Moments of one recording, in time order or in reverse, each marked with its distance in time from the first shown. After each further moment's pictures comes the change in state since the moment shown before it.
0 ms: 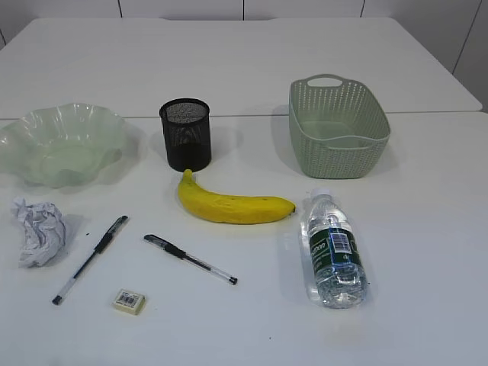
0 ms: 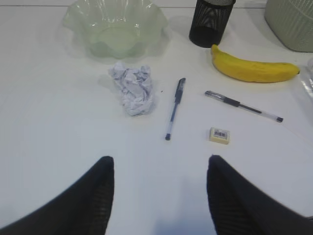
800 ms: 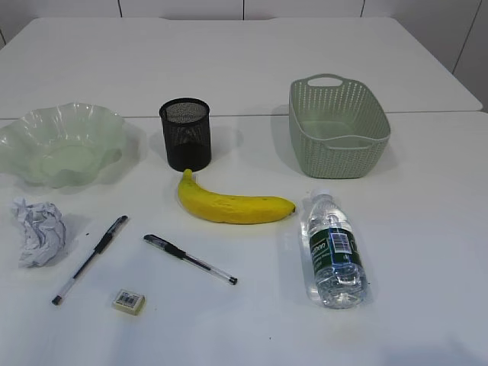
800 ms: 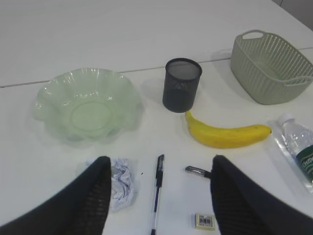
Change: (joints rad) left arm 0.000 0.526 -0.238 -0.184 -0.322 0.252; right arm 0.000 0.211 -0.044 0.042 -0.113 -0.036
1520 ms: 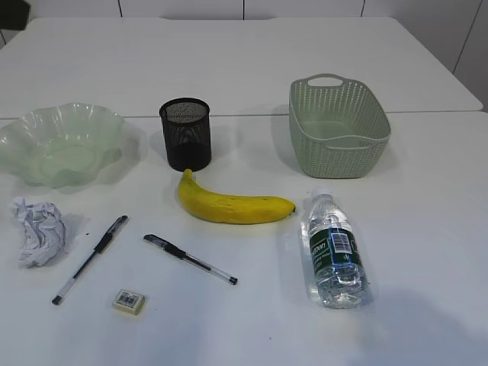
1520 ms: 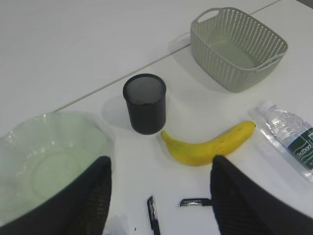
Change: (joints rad) left arm -0.179 0.610 -0.389 -0.094 -0.063 0.298; right arm 0.000 0.327 -0.091 0.041 -0.036 -0.118
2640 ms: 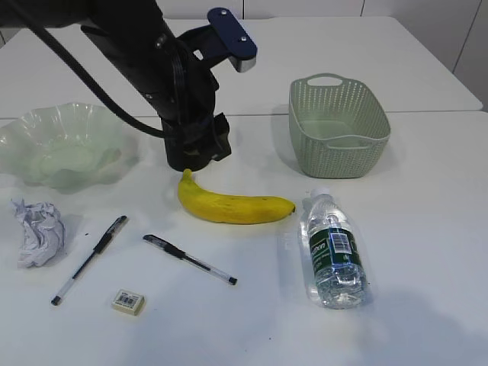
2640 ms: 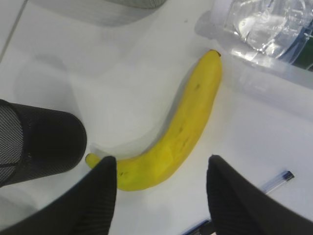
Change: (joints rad) left arm -0.426 0.737 -0.378 0.387 0.016 0.014; right arm 0.000 0.018 0.000 0.036 0.016 -0.022
